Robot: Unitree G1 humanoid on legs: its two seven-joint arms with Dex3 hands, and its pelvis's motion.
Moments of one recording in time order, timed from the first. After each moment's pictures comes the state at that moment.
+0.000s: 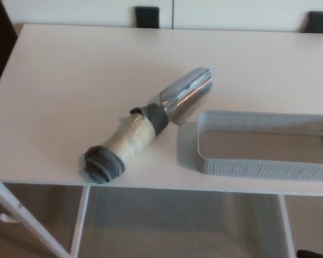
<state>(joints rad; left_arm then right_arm) 0.44 0.37 0.28 0.55 -0.23 -0.20 -0.42 0.44 -0.19 -0.16 0.36 0.12 -0.19 0.22</state>
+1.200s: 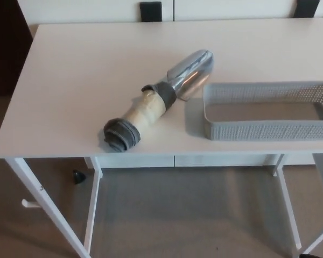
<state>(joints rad) 0.46 0.37 0.27 0.53 -0.21 -0.20 -0.40 0.44 -0.20 -0.16 0.36 0.12 -0.18 0.22</state>
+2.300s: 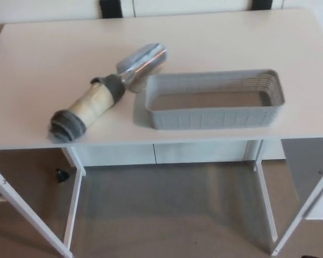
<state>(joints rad) 0.44 0.36 0.27 0.58 -0.21 -0.21 -0.41 0.43 -0.22 -0.14 0.37 0.10 -0.18 0.22</state>
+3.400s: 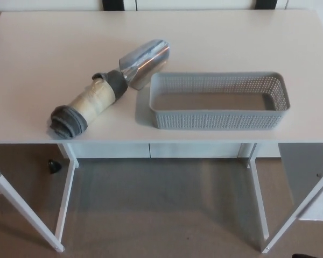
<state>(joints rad) 0.43 0.37 0.28 0.59 -0.21 -0.21 -0.43 0.42 -0.20 -0.14 0.39 0.10 -0.19 0.22</state>
